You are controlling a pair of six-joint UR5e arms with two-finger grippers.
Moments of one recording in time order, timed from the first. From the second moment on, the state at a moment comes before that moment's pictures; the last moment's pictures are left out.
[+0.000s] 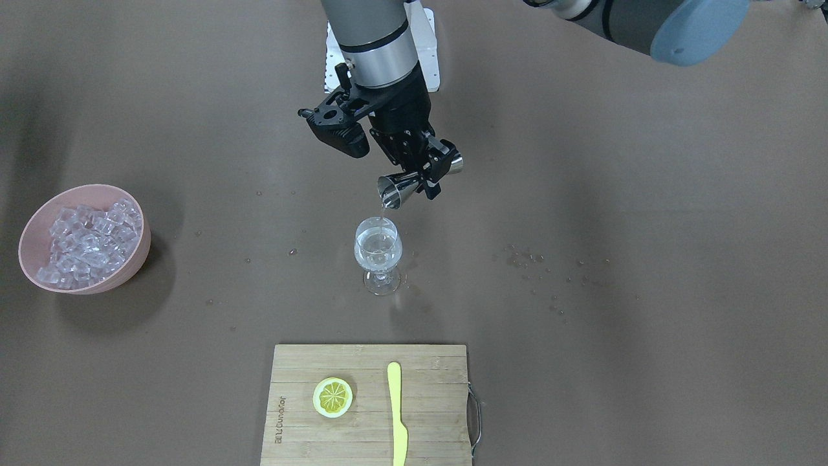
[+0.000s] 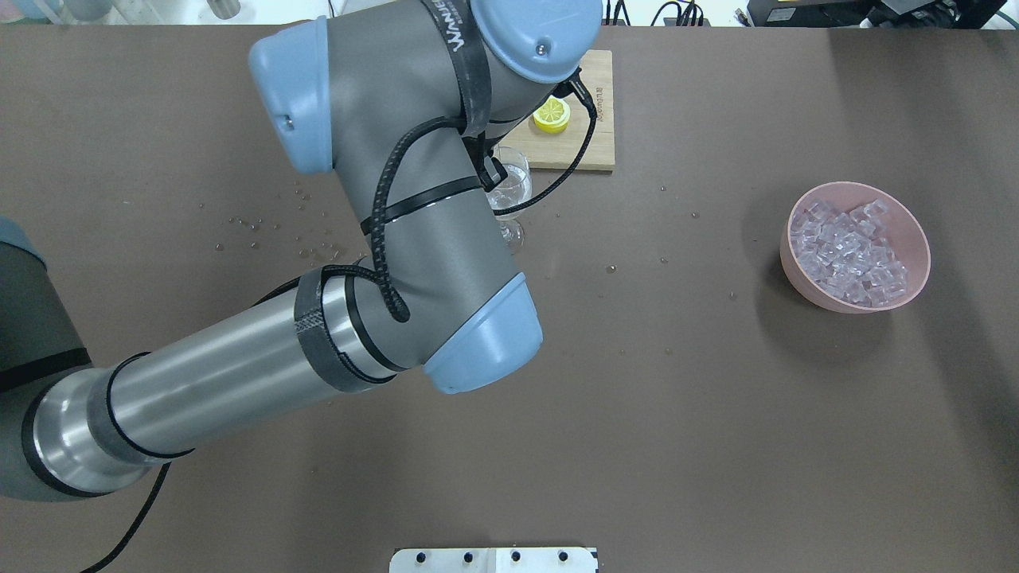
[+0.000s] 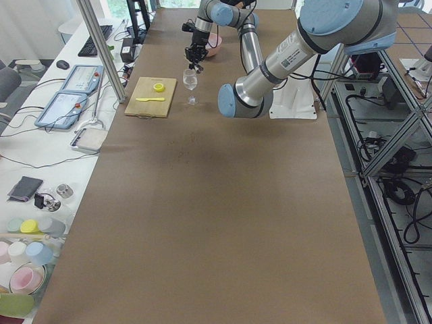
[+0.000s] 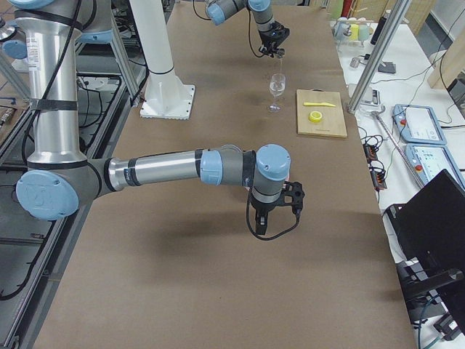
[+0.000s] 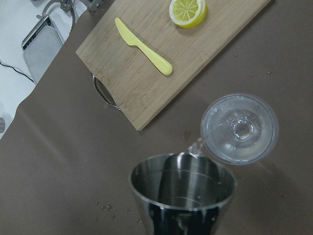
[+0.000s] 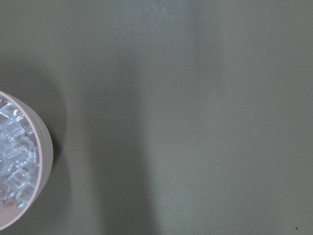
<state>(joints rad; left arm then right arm) -0.62 -2.71 -1.60 -0.95 -1.57 -0.27 1.57 -1.59 1.76 -1.75 2.38 0.03</state>
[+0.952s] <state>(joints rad) -0.61 -2.84 -1.42 -0.80 -1.49 -0.13 1.57 -1.59 1.76 -1.75 2.39 0.04</state>
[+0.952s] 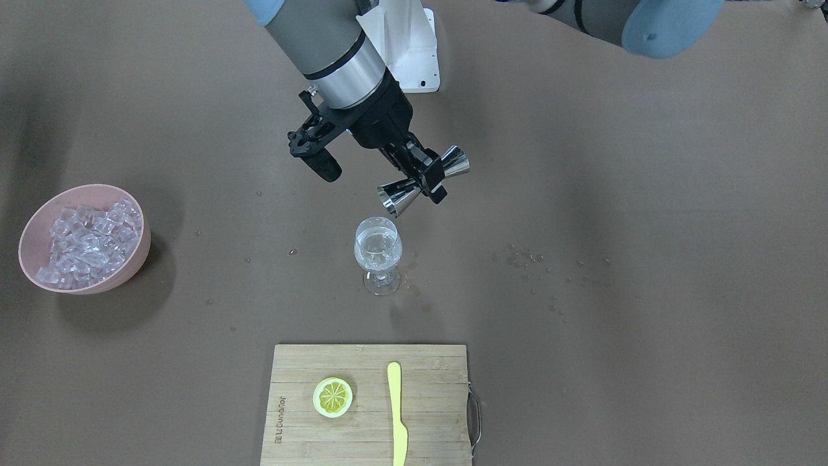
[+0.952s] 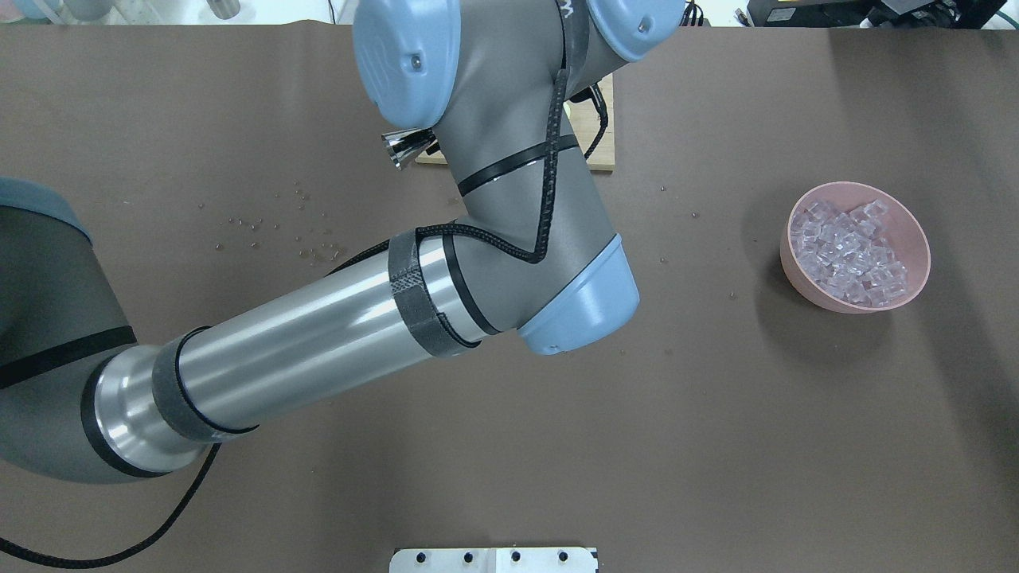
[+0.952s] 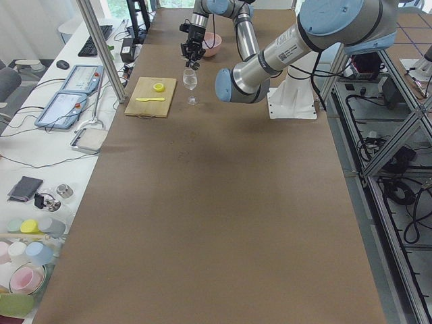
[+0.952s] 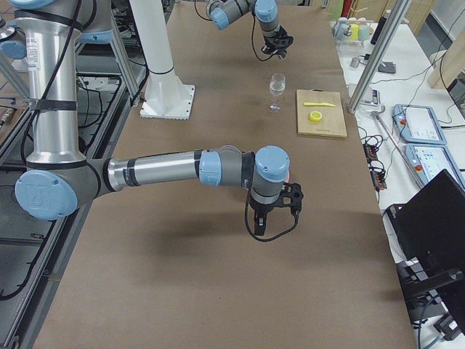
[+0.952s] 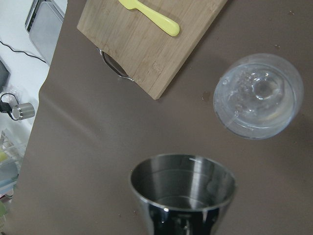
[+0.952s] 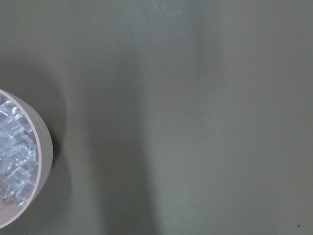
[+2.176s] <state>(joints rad) -0.73 -2.29 -1.87 -1.32 -1.39 -0.26 1.57 -1.58 1.77 -1.75 2.39 0.04</state>
